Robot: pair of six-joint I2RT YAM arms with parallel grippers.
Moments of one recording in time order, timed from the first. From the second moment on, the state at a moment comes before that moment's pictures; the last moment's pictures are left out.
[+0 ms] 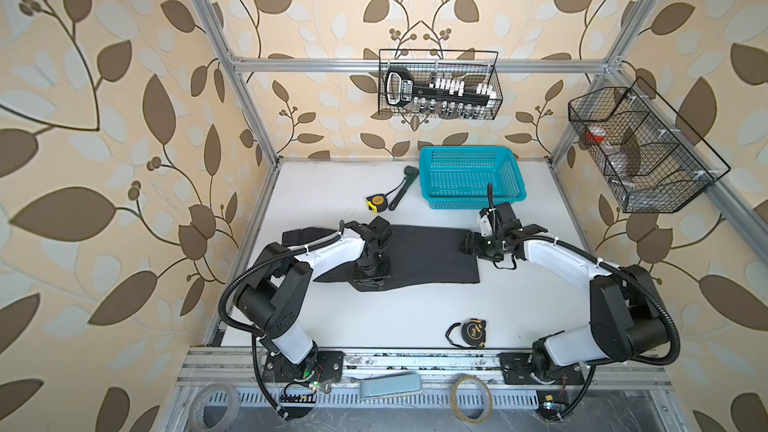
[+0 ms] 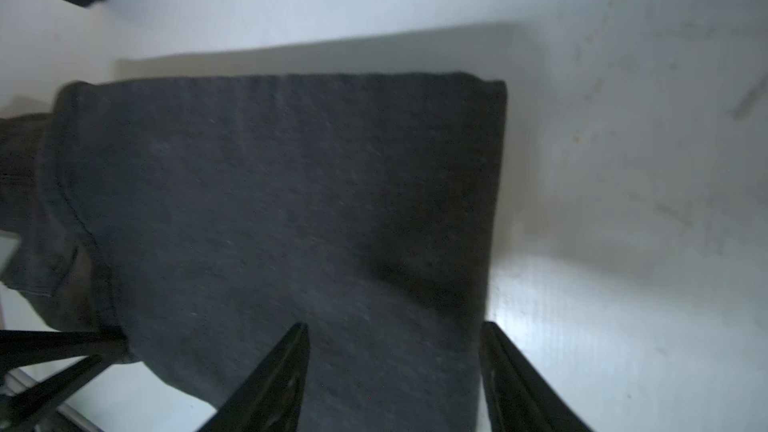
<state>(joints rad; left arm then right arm) -0.57 1.63 1.01 -0.87 0.20 -0.66 0.27 1.47 0.84 -0.49 -0.19 0.42</state>
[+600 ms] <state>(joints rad) -0.39 1.52 1.21 -1.10 0.07 -0.52 0.23 1.52 0.70 -0.35 -0.36 0.43</state>
